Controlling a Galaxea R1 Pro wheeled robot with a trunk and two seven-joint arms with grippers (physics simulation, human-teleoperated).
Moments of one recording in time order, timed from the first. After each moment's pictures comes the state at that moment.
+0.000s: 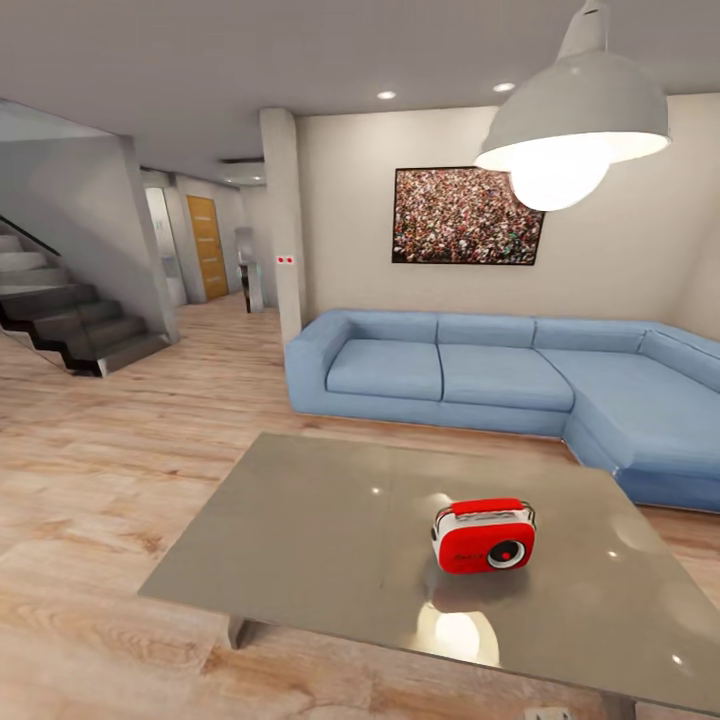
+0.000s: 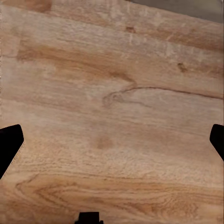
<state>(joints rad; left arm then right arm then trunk) -0.09 -0.03 0.00 -0.61 -0.01 0.22 0.06 -0.21 -0.07 0.00 -0.48 0.03 0.13 0.00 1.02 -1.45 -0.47</state>
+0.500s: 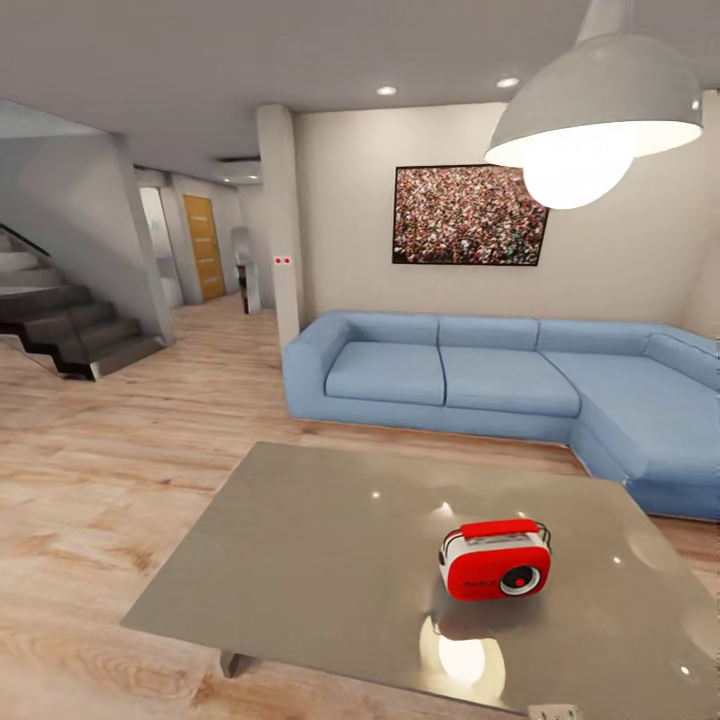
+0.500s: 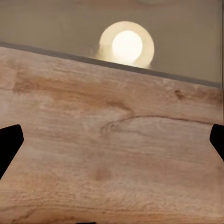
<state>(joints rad) -0.09 -0.02 0.00 -0.61 -0.01 0.22 0.06 -0.21 -0.08 -0.01 -0.47 0.03 0.09 0.00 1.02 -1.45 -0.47</state>
